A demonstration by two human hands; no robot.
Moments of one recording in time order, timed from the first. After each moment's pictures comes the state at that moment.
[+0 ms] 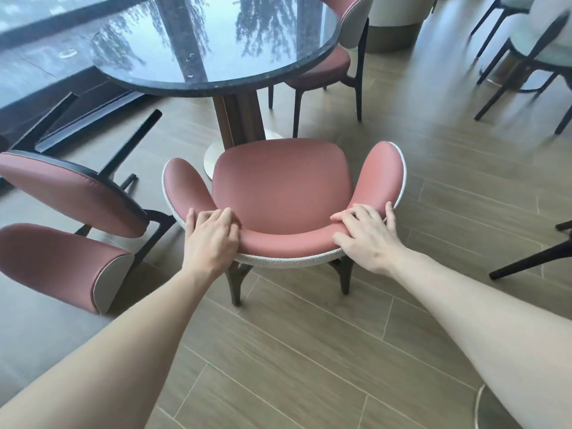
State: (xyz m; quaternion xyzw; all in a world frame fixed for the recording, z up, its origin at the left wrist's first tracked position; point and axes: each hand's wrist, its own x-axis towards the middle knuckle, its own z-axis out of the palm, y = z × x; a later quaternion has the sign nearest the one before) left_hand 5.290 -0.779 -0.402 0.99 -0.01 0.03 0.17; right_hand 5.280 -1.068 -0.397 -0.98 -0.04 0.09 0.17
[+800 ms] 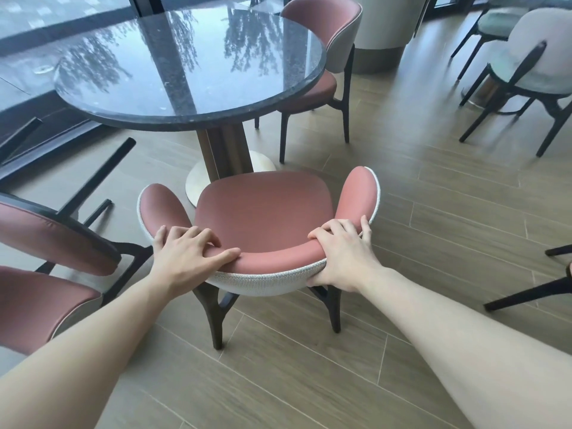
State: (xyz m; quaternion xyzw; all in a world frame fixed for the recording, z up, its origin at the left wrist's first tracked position) left_hand 5.406 -0.773 -0.396 0.99 -0.03 -0.05 0.09; right_hand 5.387 -1.067 -0.398 -0.99 -0.09 0.07 0.07
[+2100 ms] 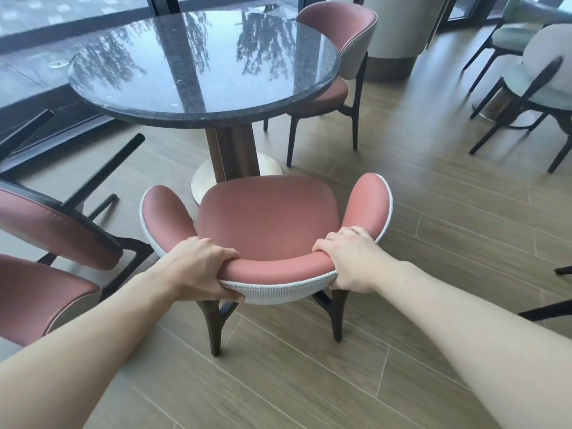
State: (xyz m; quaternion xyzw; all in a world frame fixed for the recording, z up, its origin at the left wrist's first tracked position) left_hand 5.408 -0.773 -0.387 0.96 -0.27 -0.07 -0.02; right_hand 5.405 -1.071 -0.384 -0.96 -0.23 0.14 -0.03
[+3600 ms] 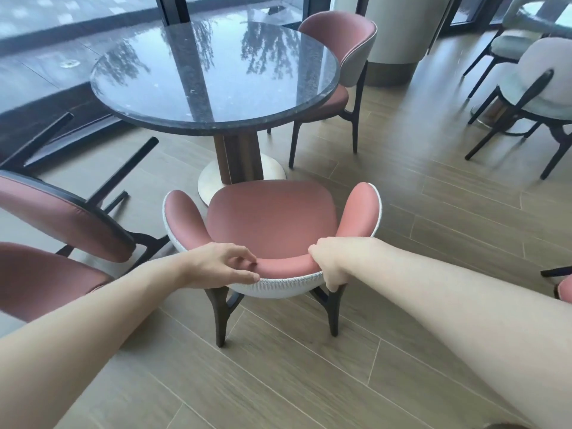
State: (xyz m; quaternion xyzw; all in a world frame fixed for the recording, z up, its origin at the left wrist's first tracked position) left_hand 5.372 -0.791 -0.313 0.92 -0.14 -0.33 0.18; right_hand 5.379 -1.026 -0.297 -0.90 -0.19 0.36 -0.16
